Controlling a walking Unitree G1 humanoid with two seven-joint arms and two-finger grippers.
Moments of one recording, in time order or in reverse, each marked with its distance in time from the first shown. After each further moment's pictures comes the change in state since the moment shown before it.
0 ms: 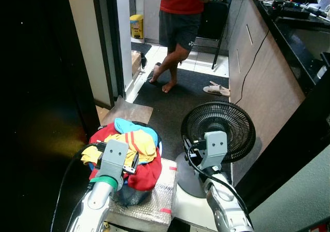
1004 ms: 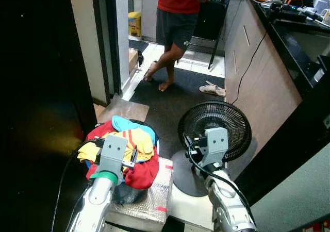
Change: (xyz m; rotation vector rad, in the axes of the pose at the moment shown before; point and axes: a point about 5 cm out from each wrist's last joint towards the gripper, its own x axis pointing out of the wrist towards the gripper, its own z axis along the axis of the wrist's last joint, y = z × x) left arm 0.005 0.002 0.007 -0.021 -0.024 0.049; right arm 0.003 -0.004 0.009 -0.021 -0.018 0.017
